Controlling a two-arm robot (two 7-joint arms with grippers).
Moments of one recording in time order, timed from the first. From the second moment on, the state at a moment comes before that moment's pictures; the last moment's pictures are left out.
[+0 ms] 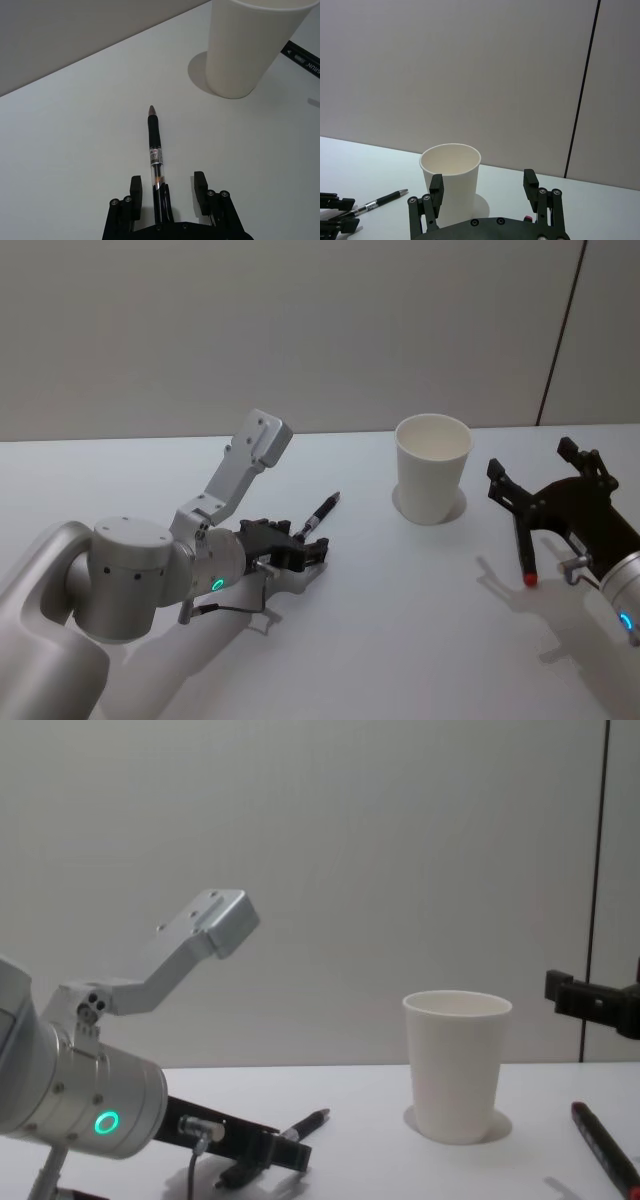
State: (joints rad) left arm -0.38 0.32 0.40 -1.47 -0.28 0.70 -0.31; right arm -0.01 0.34 -0.23 -1.77 0.29 0.03 0.07
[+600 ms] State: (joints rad) left arm -0.38 0.32 0.40 -1.47 -0.28 0.70 -0.31; right arm -0.01 0.34 -0.23 -1.77 0.29 0.03 0.07
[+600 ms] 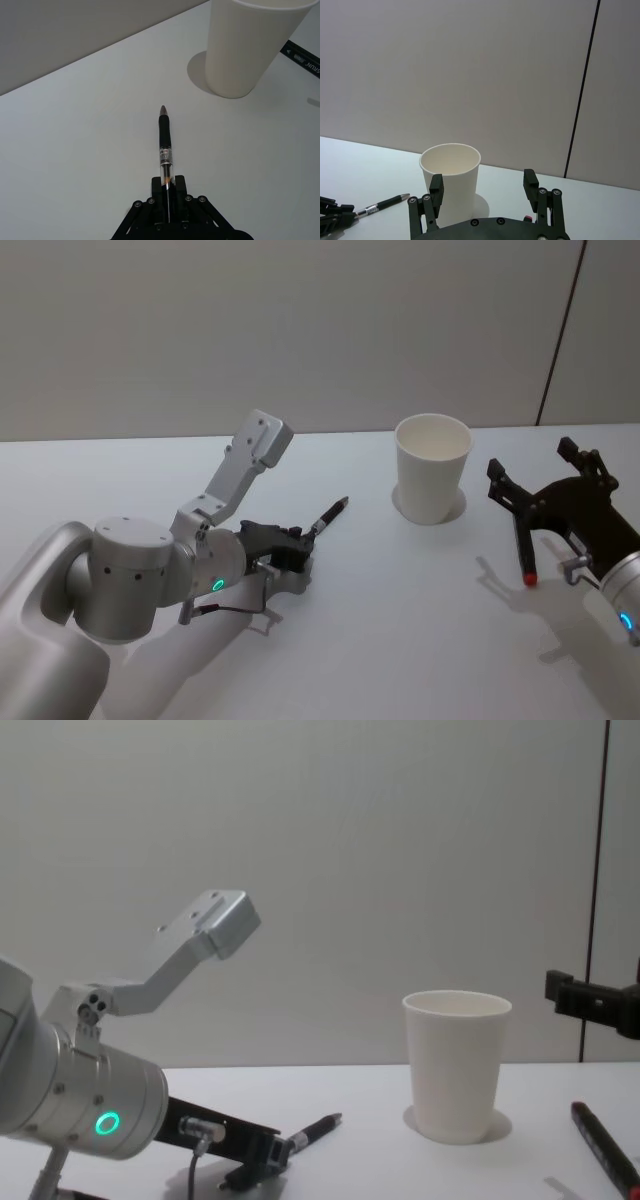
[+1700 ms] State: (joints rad) left arm -0.35 0.37 0.32 -1.55 -0.44 0.59 -0.26; right arm -0.01 0.34 -0.23 -1.77 0.29 0.03 0.07
